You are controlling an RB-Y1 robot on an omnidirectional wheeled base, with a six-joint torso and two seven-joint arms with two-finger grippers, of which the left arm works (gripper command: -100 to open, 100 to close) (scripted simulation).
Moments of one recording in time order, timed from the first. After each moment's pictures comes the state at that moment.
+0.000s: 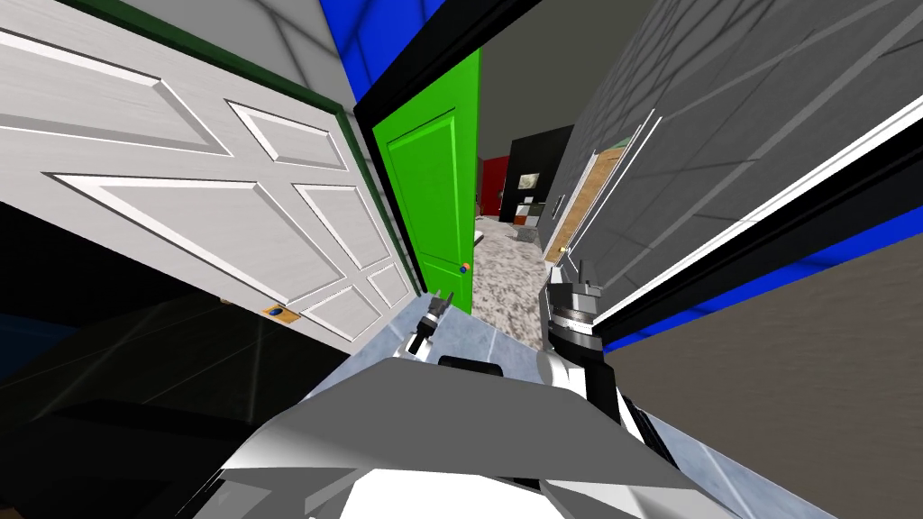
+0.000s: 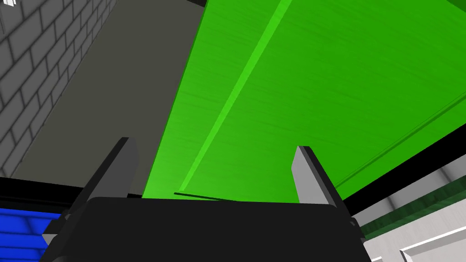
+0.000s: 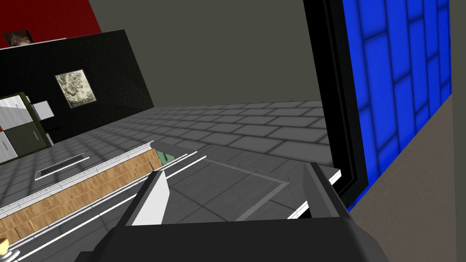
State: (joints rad) arm 0.13 0.07 -0.08 -1.24 -0.33 -0.71 -0.88
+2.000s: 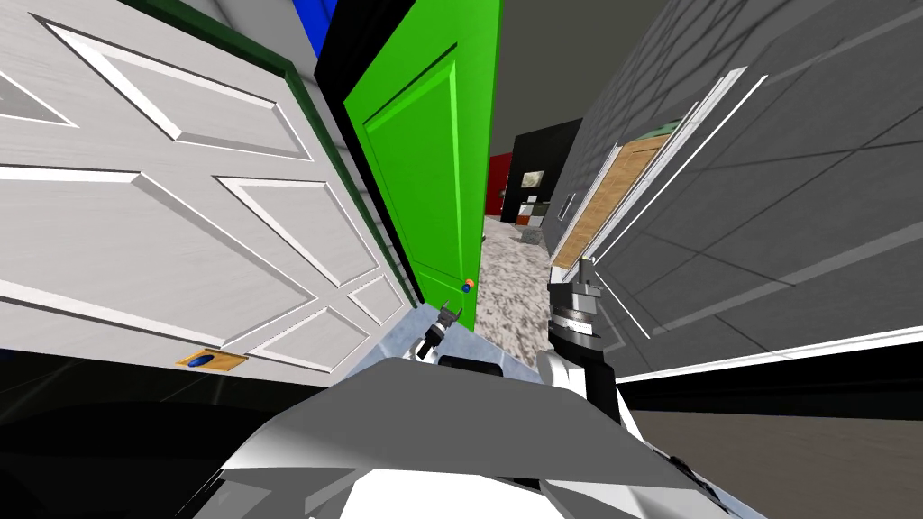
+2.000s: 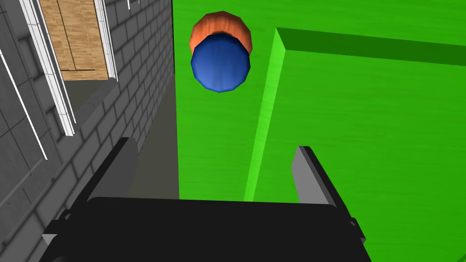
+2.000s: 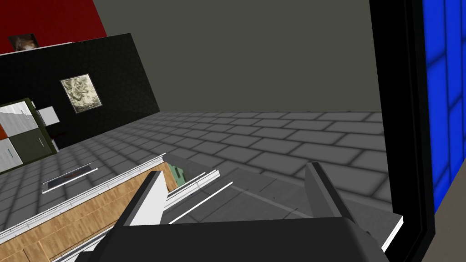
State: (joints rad) arm -0.02 0.03 -0.09 -0.82 -0.42 -0.80 -1.22
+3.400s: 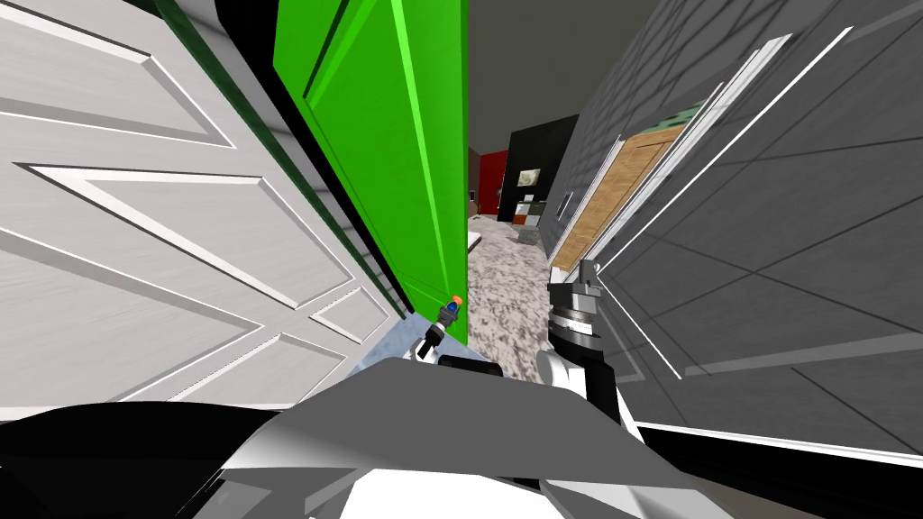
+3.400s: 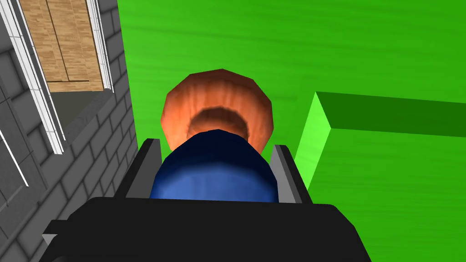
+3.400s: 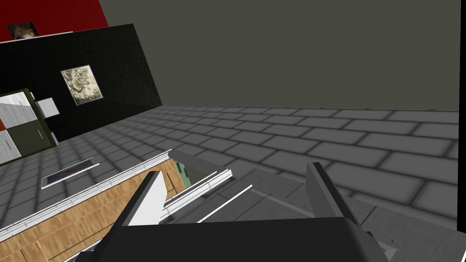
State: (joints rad) arm -0.02 0.03 -0.08 -0.81 -0.42 -0.79 -1.23
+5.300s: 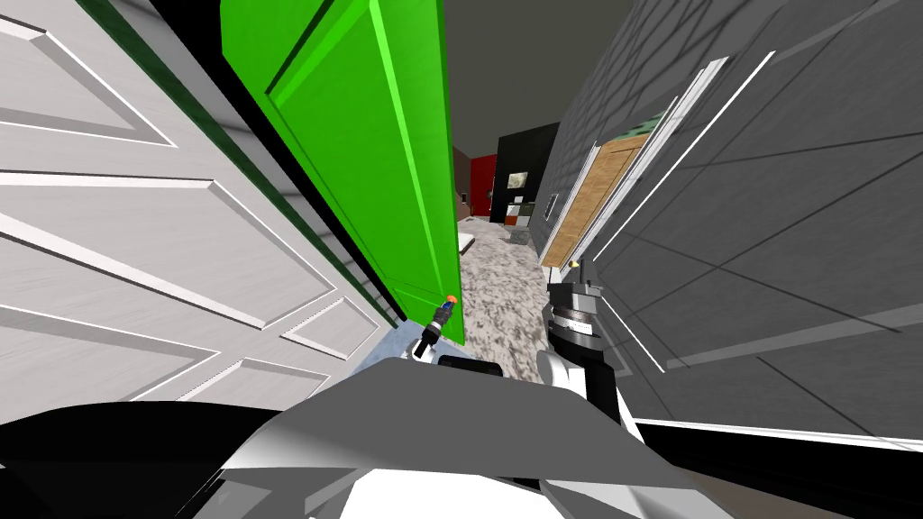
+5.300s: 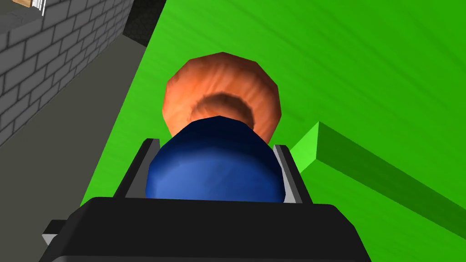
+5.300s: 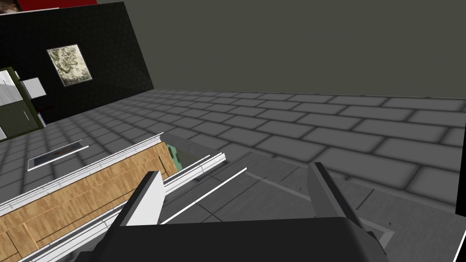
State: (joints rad) arm -0.03 0.05 -0.08 -0.78 -0.25 -0.82 -0.86
